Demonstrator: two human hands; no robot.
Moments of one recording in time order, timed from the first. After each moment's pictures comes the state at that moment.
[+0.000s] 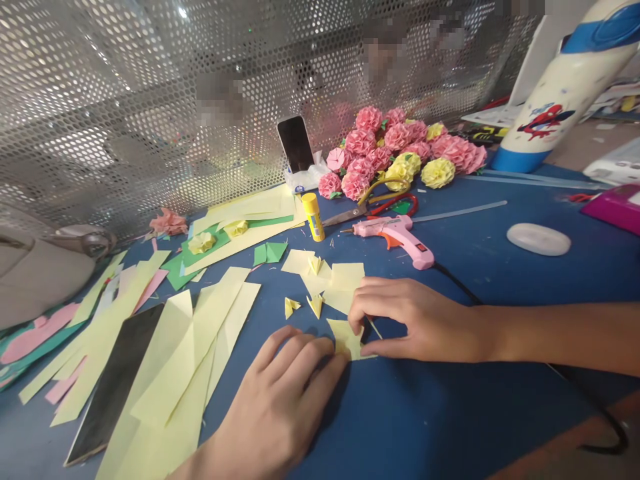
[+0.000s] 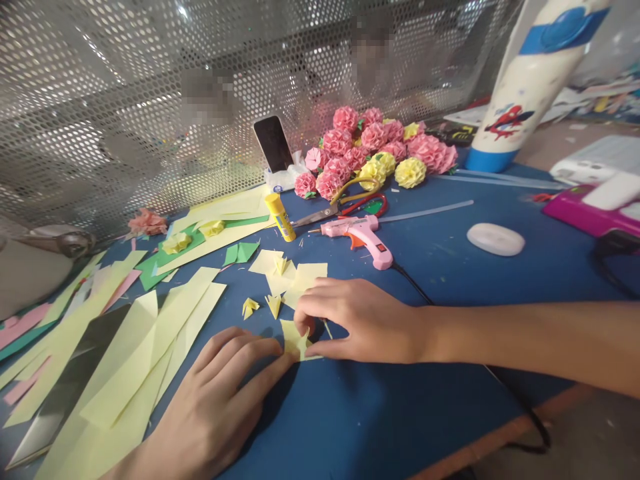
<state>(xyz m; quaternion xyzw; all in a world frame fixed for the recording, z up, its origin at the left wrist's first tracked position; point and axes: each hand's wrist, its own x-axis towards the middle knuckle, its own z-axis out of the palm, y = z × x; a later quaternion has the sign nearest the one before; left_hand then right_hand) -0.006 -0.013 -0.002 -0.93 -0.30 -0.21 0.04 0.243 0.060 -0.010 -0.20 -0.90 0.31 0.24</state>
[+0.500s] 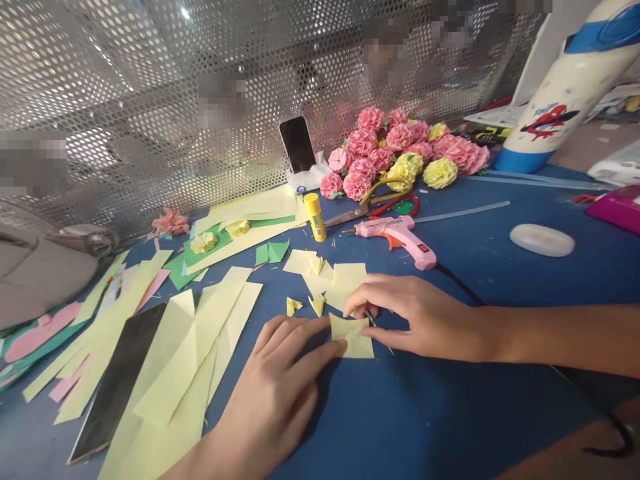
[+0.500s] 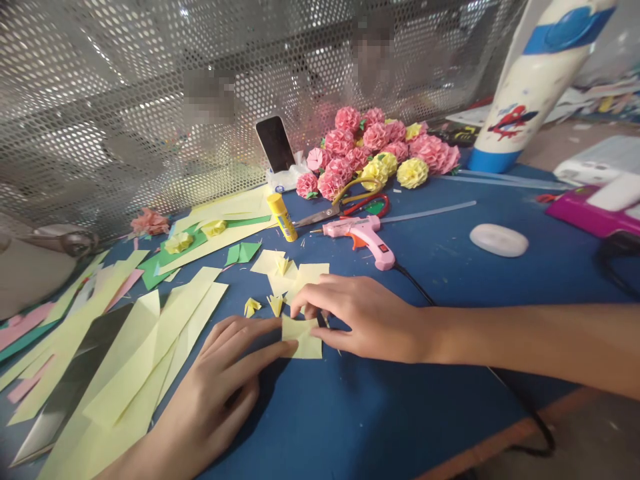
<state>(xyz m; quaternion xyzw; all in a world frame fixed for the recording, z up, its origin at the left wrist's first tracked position) -0.016 -0.010 -0.004 -0.90 -0.36 -0.19 -0.14 0.243 0.059 -0.012 -0.25 -0.89 0.27 0.26</state>
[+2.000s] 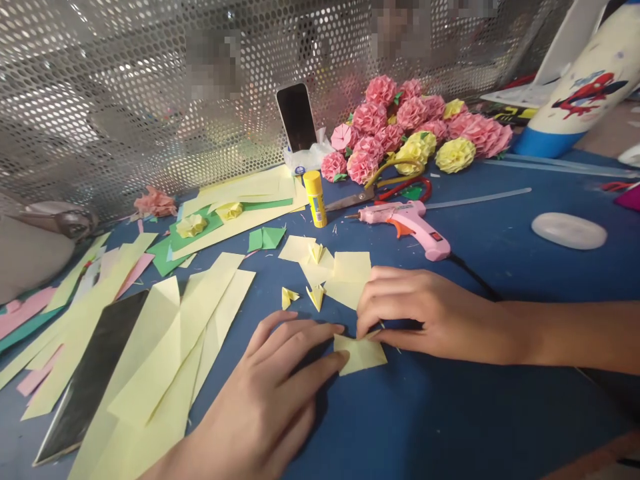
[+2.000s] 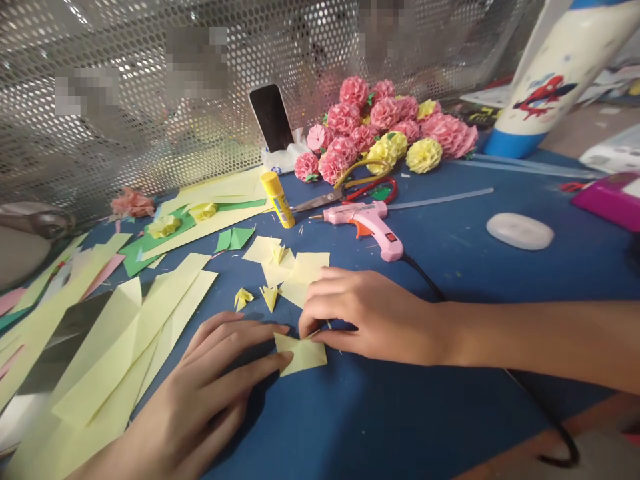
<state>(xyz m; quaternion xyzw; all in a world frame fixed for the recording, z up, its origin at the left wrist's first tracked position) -0.022 -0.011 0.001 -0.92 -0.32 -0.17 -0.15 0.245 0.063 -0.010 -0.20 -0.91 0.29 0.23</state>
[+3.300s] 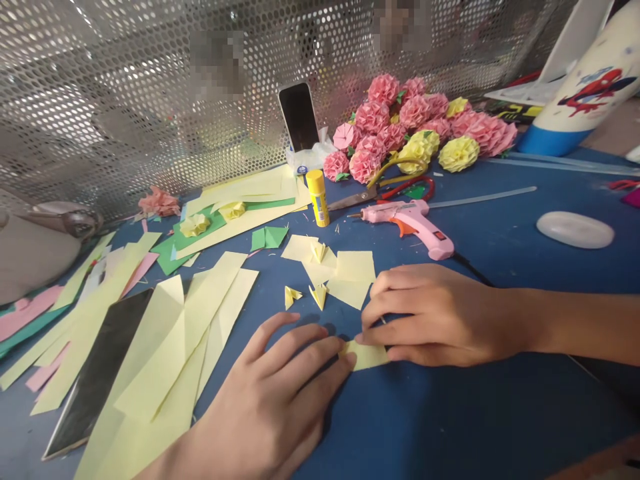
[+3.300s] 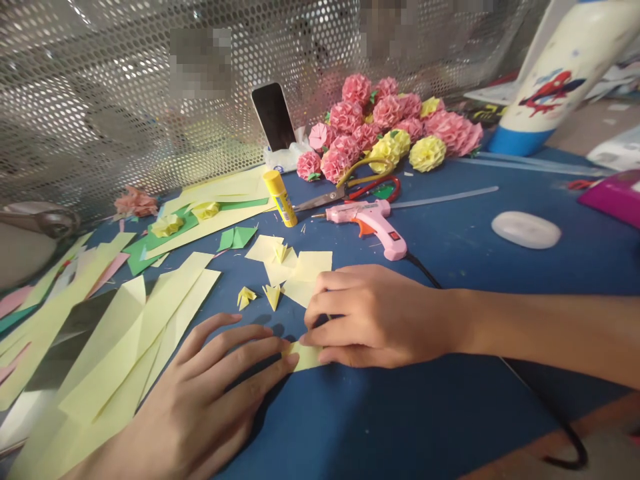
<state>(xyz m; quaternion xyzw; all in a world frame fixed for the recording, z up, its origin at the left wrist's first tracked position) -0.022 -0.011 -0.001 -0.94 -0.28 -0.17 -0.04 0.254 0.070 -0.008 -0.06 -0.97 0.10 0.22</state>
